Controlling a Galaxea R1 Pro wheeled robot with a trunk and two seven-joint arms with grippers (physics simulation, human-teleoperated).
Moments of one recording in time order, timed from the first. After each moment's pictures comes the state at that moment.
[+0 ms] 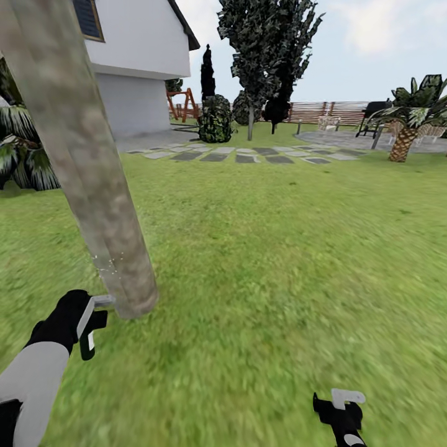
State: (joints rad) left arm -0.84 0.21 0.23 -0.68 -0.10 0.98 0.07; right arm -0.53 -0.09 0.24 -0.04 -0.26 -0.43 -0.22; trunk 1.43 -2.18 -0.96
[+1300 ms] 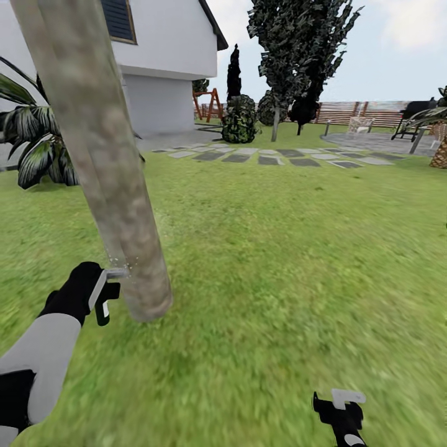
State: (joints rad) left arm -0.98 0.18 0.13 -0.69 -0.10 1.00 0.05; right arm -0.53 -0.09 0.24 -0.04 -0.26 -0.43 -0.22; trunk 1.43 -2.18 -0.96
